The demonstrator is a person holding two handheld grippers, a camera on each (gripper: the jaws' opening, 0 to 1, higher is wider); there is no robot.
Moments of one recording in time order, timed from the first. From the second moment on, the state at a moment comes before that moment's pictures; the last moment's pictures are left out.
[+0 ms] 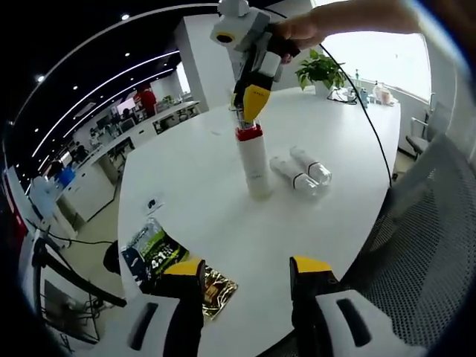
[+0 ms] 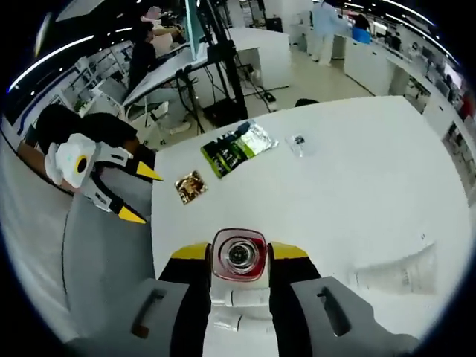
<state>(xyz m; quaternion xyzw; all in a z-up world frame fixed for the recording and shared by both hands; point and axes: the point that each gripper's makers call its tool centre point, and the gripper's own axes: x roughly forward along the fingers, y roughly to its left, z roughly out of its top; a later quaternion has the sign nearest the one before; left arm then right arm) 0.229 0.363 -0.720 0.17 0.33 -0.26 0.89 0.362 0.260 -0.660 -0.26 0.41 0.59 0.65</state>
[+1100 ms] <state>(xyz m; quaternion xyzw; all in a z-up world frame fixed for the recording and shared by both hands) 0.227 0.364 -0.726 0.18 0.34 -0.26 0.89 0.365 0.265 -0.647 -0.28 0.34 0.63 0.64</state>
